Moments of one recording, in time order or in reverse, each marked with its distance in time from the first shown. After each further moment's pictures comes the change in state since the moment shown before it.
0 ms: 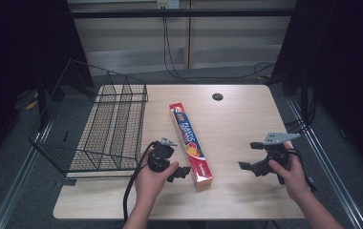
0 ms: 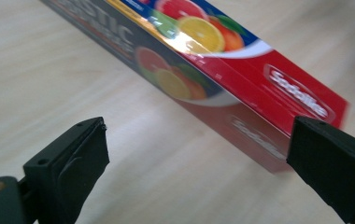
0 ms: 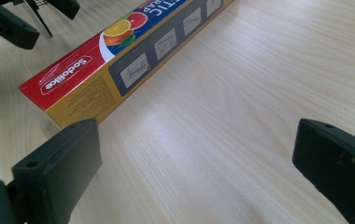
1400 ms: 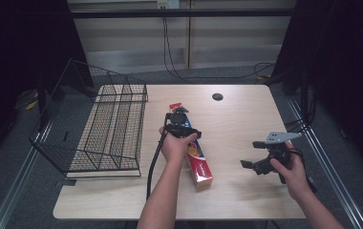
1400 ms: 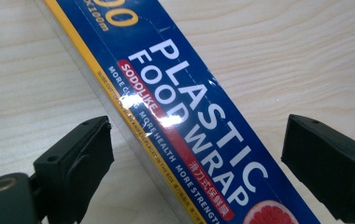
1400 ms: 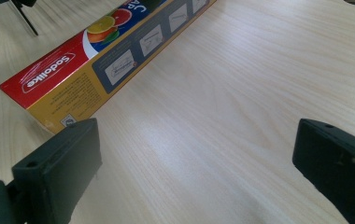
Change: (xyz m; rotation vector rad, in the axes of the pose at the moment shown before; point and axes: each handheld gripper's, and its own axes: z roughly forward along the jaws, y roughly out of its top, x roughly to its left) left arm 0.029 0.094 0.073 0.048 0.186 -0.258; right arm -0.007 -0.003 -0.002 0.007 -0.028 0.012
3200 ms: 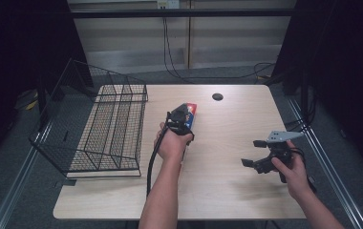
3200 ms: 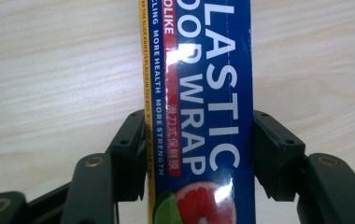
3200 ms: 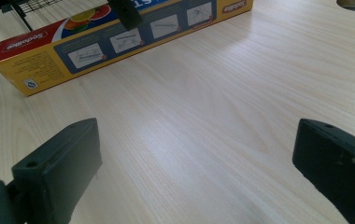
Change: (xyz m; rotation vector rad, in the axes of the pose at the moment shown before) left arm -0.006 0.010 -0.007 0.275 0.145 -0.034; right arm -0.003 0.001 -0.002 -0.022 0.004 0.009
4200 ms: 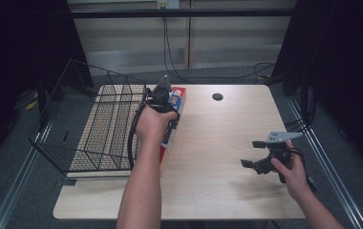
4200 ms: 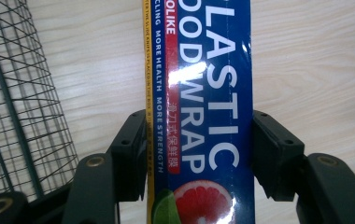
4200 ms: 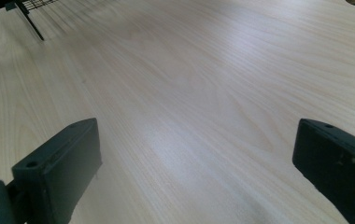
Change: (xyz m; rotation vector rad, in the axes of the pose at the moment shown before) left arm 0.037 0.013 -0.107 0.000 -0.042 -0.042; right arm 0.000 -0.002 0.003 0.005 0.017 0.002
